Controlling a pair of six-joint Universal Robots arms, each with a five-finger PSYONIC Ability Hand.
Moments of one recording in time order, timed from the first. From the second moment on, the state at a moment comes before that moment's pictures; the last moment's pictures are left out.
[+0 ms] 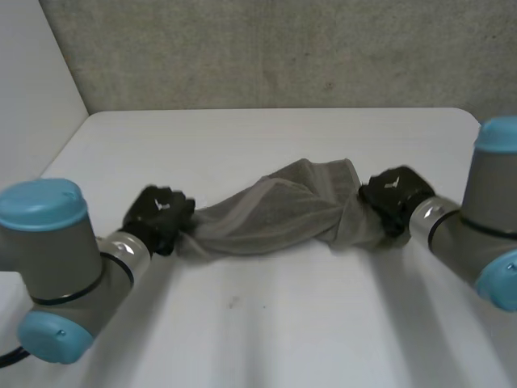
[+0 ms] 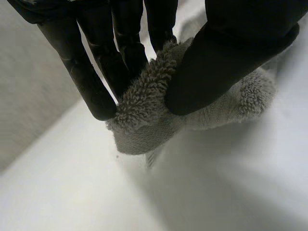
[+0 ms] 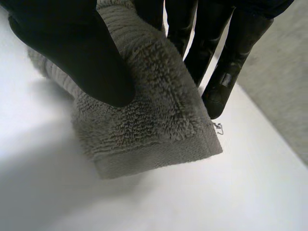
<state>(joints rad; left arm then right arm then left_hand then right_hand) 4.31 -1.97 -1.72 3.38 -1.48 3.60 1.89 -1.11 1.44 0.10 1.43 2.53 1.16 1.21 1.20 1.21 1.01 0.91 1.17 1.19 1.20 0.96</state>
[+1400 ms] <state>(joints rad) 4.37 -1.85 -1.68 3.38 -1.53 3.27 1.86 -1.22 1.62 0.16 1.44 2.64 1.17 1.22 1.21 1.22 1.02 0.33 0.38 0.39 0.39 0.20</state>
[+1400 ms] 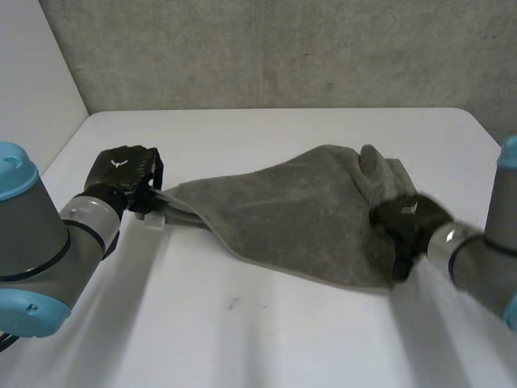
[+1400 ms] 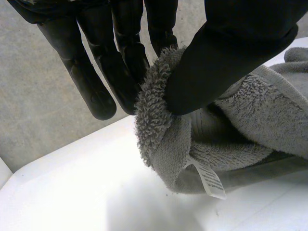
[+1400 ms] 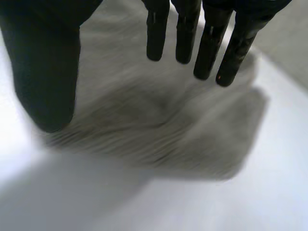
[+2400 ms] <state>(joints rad) 4.37 -1.85 -1.70 3.37 -1.53 3.27 1.75 -1.16 1.81 -0.08 1.39 2.68 1.17 1.22 1.21 1.22 1.02 0.72 0.90 0.88 0.88 0.68</state>
